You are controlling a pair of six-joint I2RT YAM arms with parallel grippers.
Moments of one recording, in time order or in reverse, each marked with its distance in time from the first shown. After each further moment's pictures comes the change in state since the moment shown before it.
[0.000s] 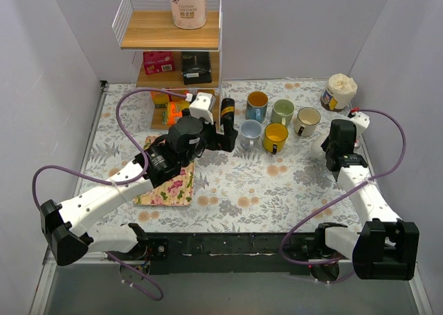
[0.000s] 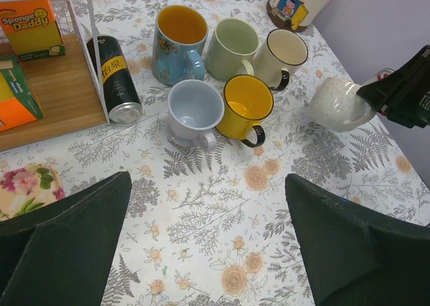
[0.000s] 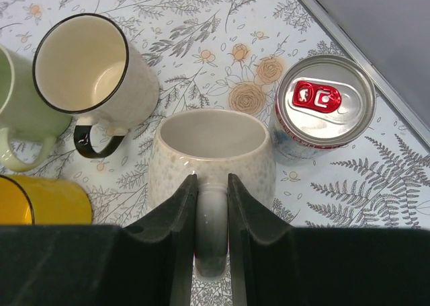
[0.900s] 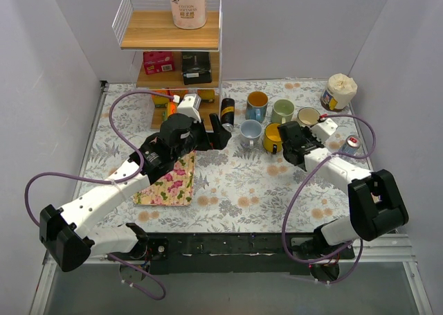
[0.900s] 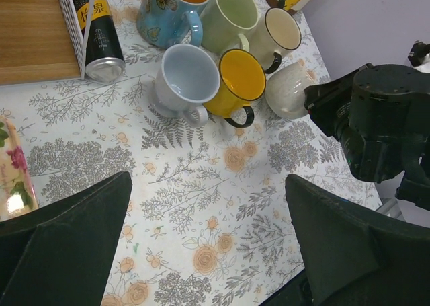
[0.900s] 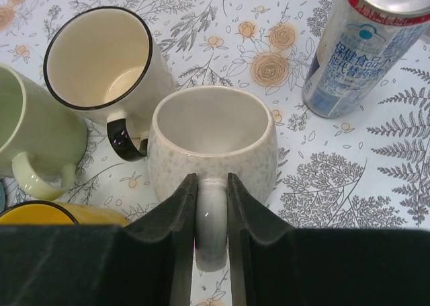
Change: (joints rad) left arm 0.157 -0.023 -0.094 -0.002 0.224 -0.201; right arm 0.398 0.325 0.079 -0.055 0.598 0.536
